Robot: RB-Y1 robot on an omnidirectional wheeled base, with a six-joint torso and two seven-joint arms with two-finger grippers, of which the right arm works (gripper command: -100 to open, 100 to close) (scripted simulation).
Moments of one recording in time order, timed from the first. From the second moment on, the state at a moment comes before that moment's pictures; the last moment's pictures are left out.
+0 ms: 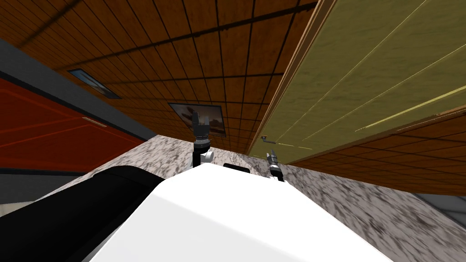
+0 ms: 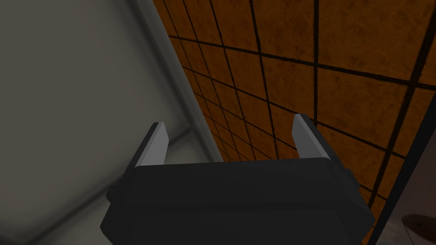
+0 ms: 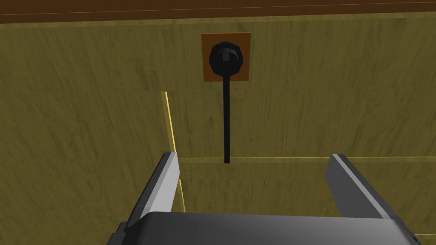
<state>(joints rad) 0.09 -0.30 0.03 -0.81 -0.08 -0.87 -0.25</state>
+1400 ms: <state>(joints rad) 0.06 -0.32 -0.01 -0.71 -0.28 -0.87 -0.15</state>
